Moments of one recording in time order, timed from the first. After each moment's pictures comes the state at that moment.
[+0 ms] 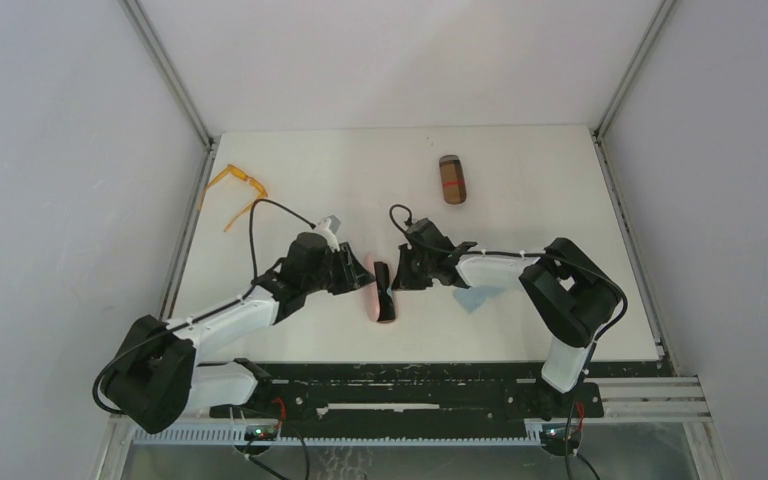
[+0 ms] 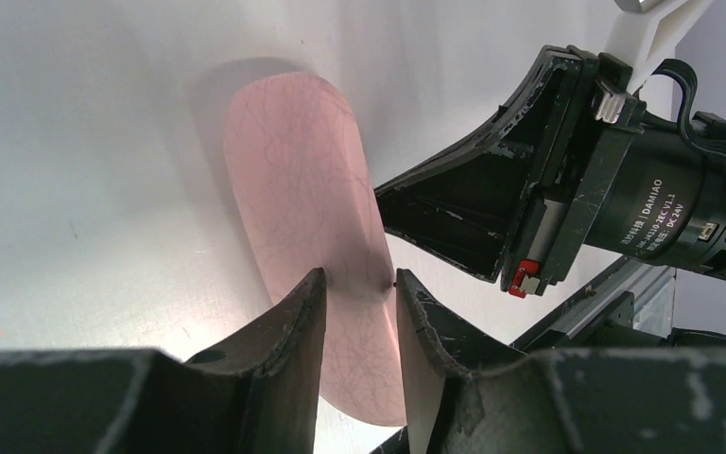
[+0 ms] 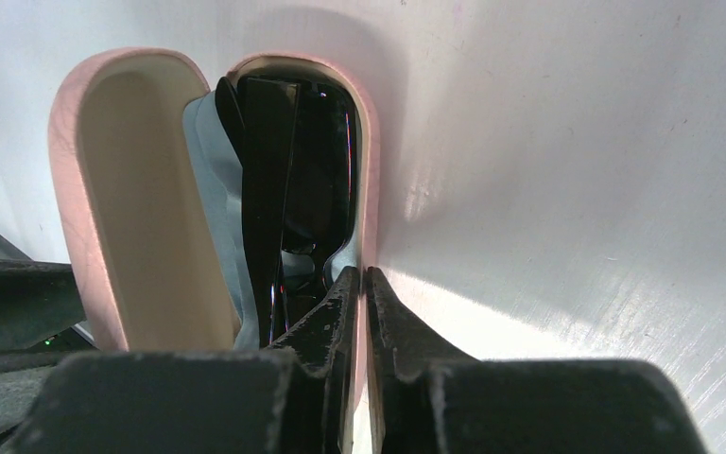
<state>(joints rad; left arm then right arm) -0.57 1.22 0.54 0.05 0.19 -0.77 0.76 1.77 0.94 -0.08 -0.16 0.74</state>
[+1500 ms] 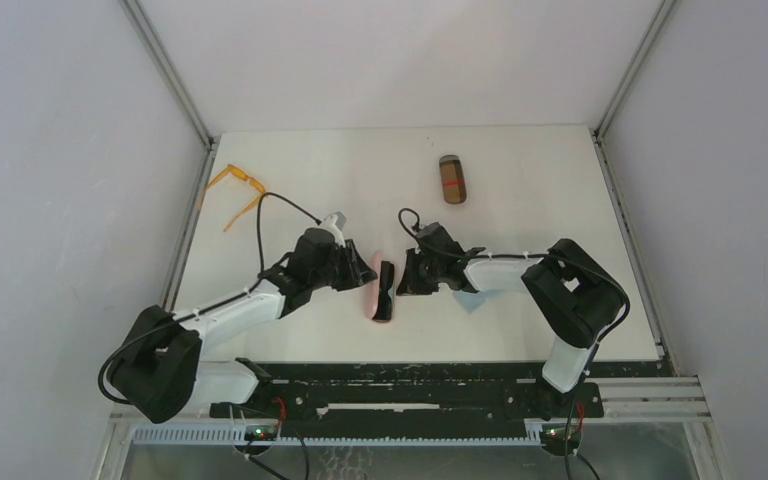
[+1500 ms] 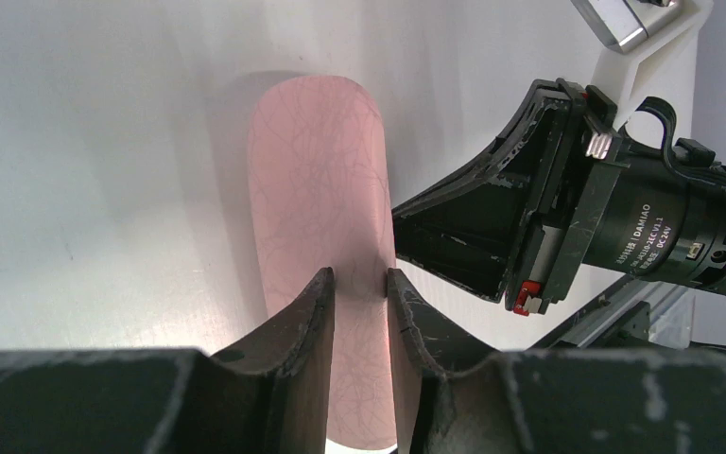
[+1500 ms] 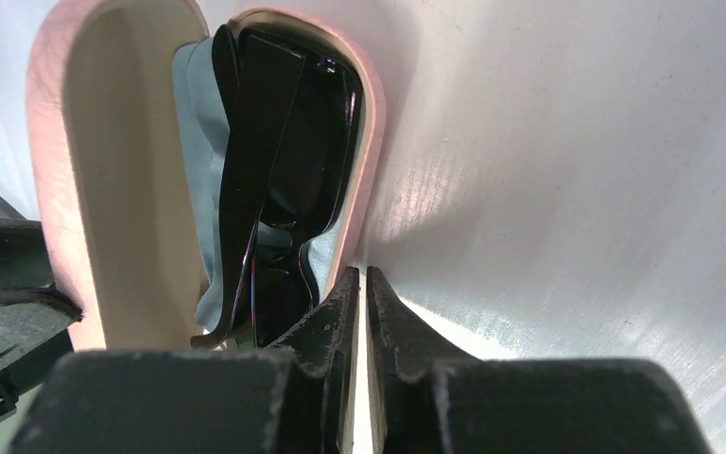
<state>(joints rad) -0.60 1.27 0.58 0.03 0.16 -0.76 0.72 1.75 0.85 0.00 -0.25 0.74</state>
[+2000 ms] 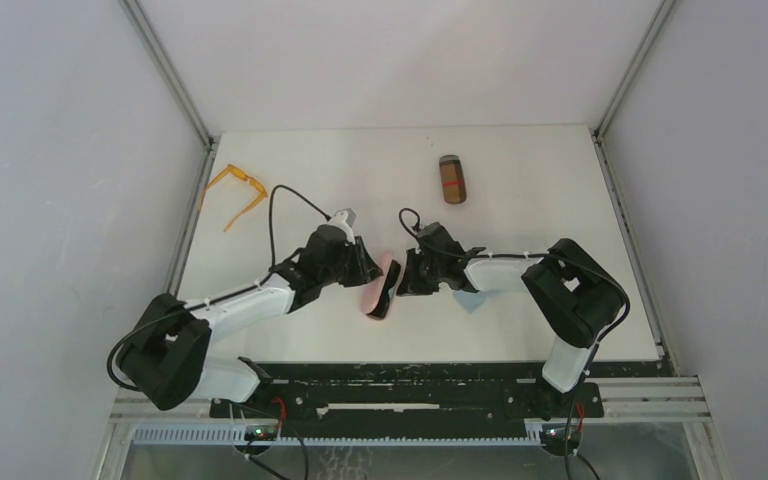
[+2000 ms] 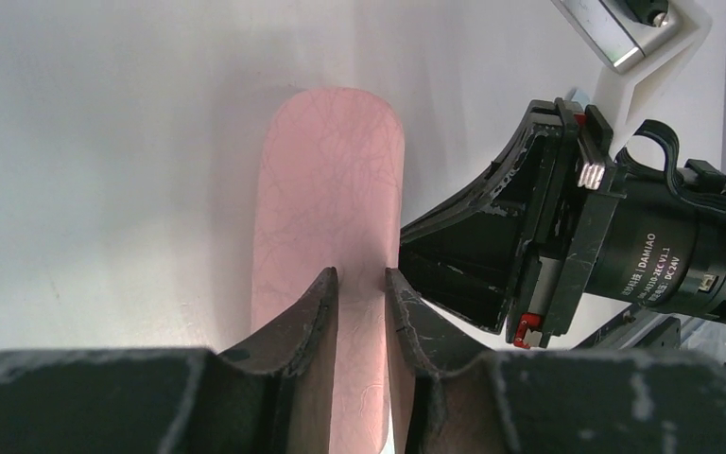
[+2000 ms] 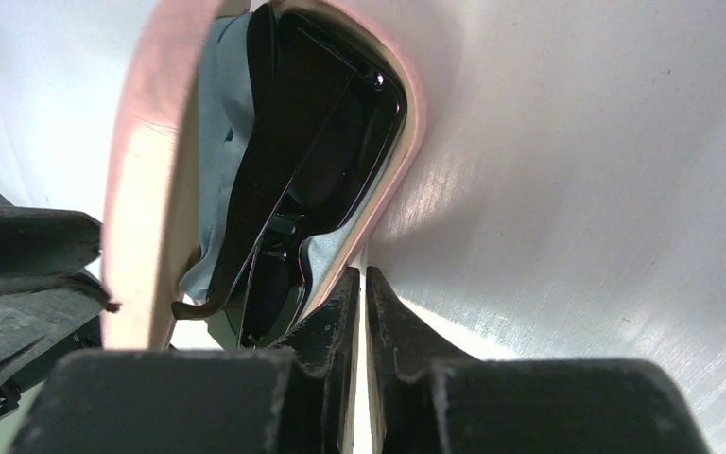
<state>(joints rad) -0.65 1.34 0.64 0.03 0.08 -0.73 0.72 1.76 0.85 0.00 -0.25 0.74</state>
